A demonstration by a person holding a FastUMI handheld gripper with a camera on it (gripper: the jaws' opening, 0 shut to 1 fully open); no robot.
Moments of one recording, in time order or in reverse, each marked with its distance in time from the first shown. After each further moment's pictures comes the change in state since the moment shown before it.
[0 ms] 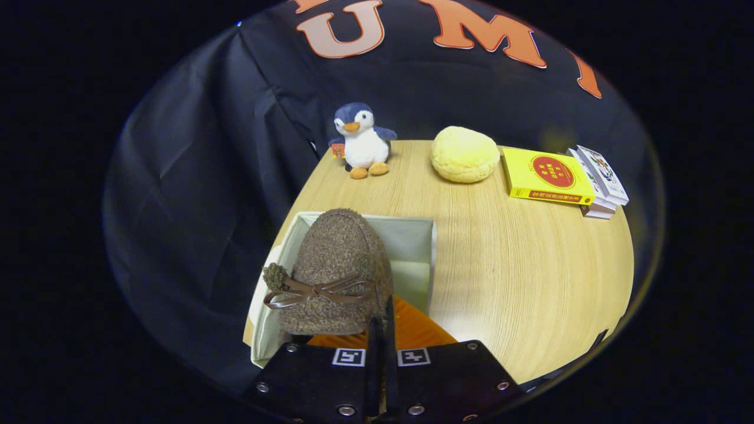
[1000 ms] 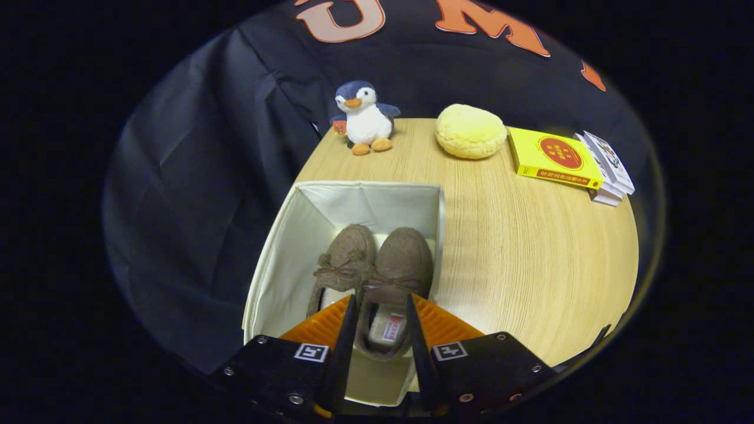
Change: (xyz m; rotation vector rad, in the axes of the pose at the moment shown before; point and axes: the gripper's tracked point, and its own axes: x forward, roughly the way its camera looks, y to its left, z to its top) arm -0.004 0.000 -0.012 -0.002 0.043 0.101
